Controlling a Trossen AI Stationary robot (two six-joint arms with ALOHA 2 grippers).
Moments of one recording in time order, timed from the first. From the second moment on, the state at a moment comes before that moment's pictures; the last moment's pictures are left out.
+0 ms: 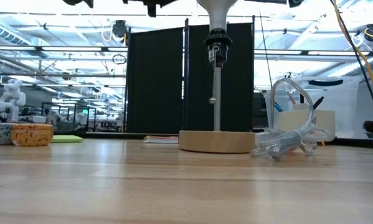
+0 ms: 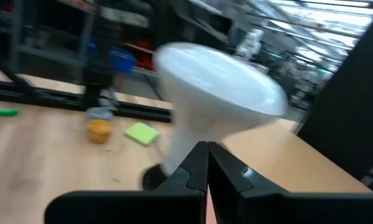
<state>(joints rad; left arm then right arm) 0.03 1.31 0.85 0.56 -0.10 0.18 0.44 1.16 0.66 0.46 0.94 -0.30</state>
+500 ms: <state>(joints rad) -0.10 1.34 0.85 0.59 -0.09 0.24 0.30 1.16 0.66 0.59 0.95 -0.38</state>
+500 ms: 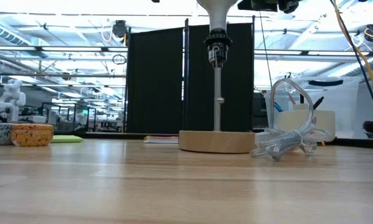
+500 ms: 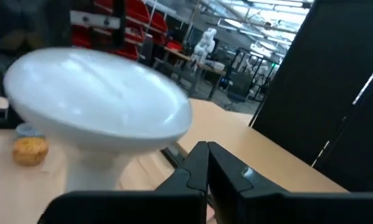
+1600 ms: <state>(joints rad) -0.05 1.40 0.85 0.58 -0.08 0.19 0.36 1.16 0.66 0.58 0.91 -0.42</state>
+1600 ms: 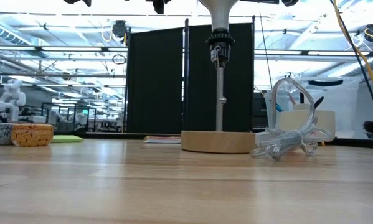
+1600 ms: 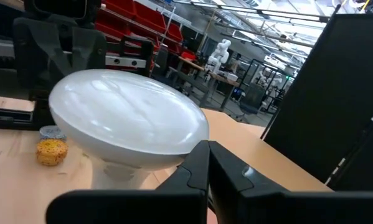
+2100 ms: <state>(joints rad) 0.00 1.40 0.85 0.55 -0.13 0.17 0.39 1.16 0.66 0.54 0.95 -0.38</state>
